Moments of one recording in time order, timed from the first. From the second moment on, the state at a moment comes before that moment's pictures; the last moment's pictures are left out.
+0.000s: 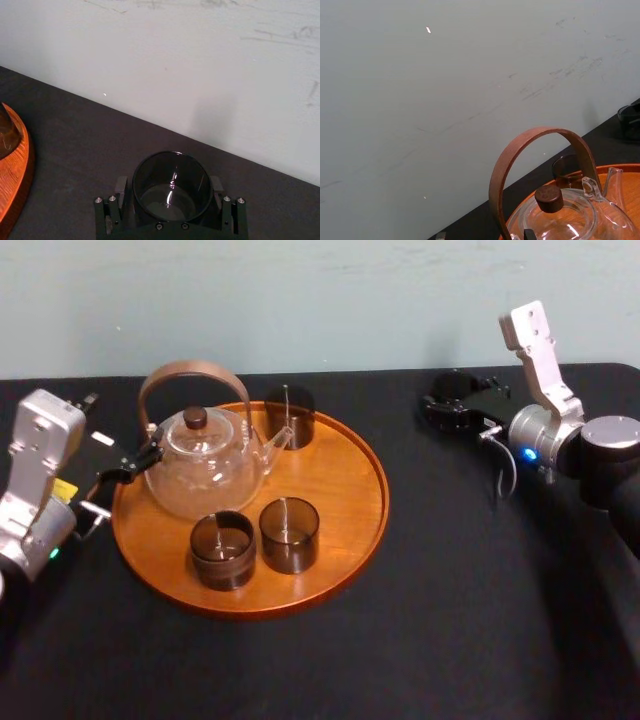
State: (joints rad) left arm -0.20 0.60 0.45 -1.41 -0.25 -0.12 0.03; right arm 0.83 0.18 -0.27 -0.41 0.10 -0.09 0.43
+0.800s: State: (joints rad) left arm -0.20 0.60 0.45 -1.41 -0.25 -0.12 0.03; right arm 0.86 0.16 -0.27 -0.34 0.09 -0.12 0.43
